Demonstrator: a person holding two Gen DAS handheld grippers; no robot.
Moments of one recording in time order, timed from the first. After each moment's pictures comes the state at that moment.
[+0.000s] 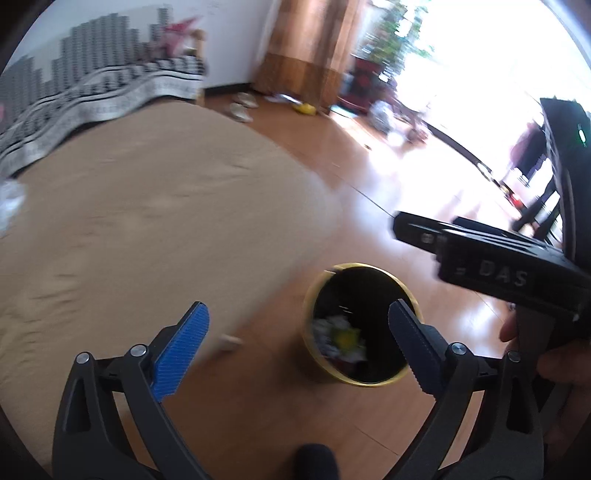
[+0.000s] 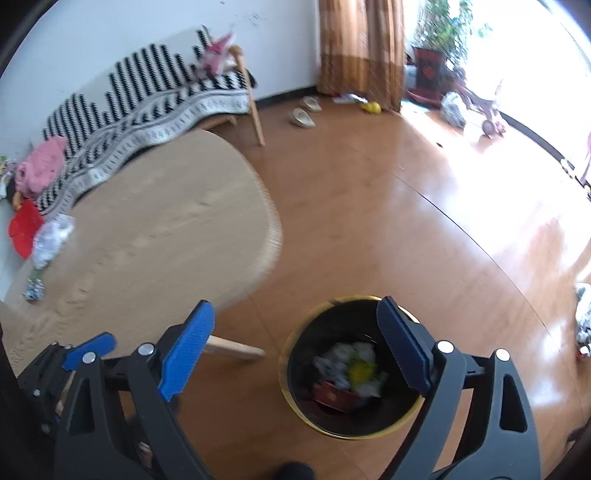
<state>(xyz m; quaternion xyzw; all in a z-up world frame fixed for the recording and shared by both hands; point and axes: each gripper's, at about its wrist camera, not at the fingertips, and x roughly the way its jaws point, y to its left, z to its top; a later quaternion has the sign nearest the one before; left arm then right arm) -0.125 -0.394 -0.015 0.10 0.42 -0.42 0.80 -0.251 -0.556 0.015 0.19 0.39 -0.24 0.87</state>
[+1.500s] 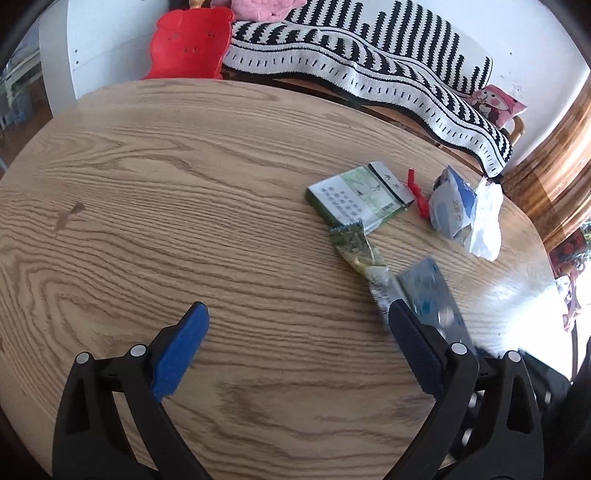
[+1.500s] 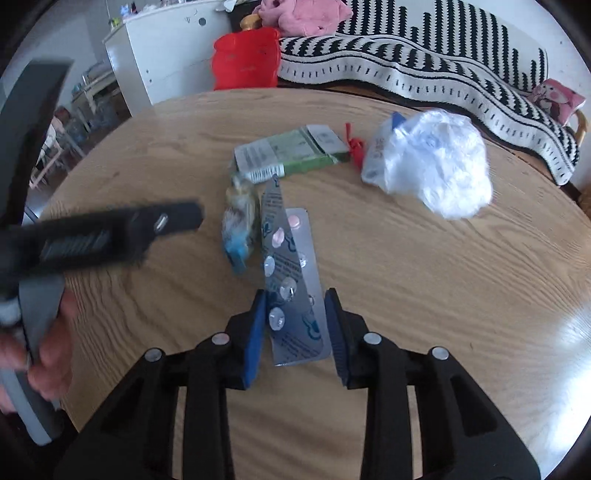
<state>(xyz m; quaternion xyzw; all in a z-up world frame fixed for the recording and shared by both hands) 0.131 0.027 -0.052 -0.12 0.49 -0.02 0.86 0.082 -0.126 -0.049 -0.06 0.48 0.16 0.86</state>
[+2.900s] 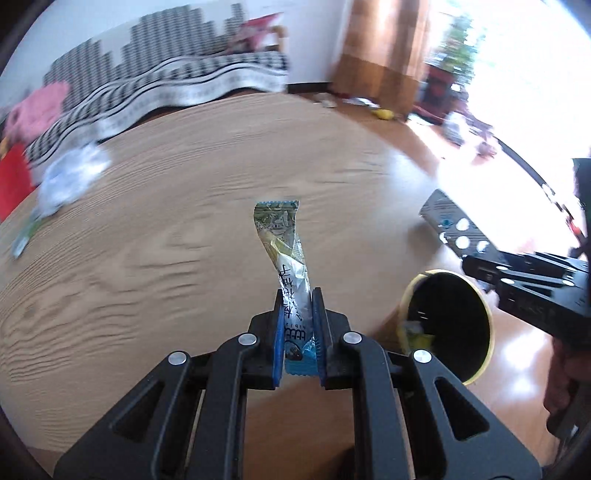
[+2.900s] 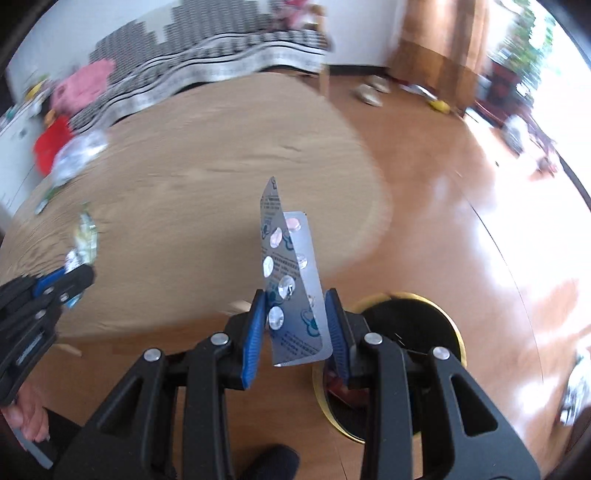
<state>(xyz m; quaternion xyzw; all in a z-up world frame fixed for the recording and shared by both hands) -0.117 -0.356 -0.026 0.12 0.42 -0.31 0.84 -0.234 -0.549 -0.040 0.13 0.48 -0.17 0.85</state>
